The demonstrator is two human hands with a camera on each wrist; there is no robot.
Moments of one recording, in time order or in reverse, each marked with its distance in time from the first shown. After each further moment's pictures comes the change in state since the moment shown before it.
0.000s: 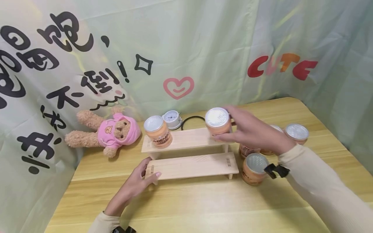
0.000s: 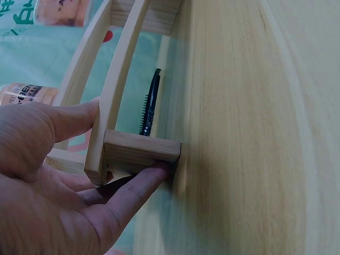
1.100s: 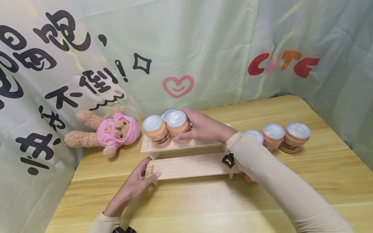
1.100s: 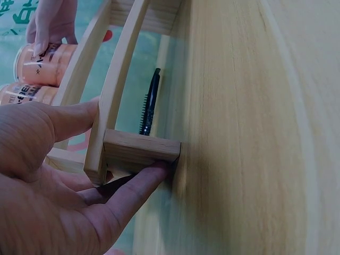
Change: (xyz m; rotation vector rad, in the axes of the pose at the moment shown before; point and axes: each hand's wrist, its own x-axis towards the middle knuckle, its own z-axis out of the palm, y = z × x) left_hand 0.002 0.001 0.001 -0.015 0.002 -0.007; right_hand 0.085 -0.013 0.071 0.066 -0.162 -0.072
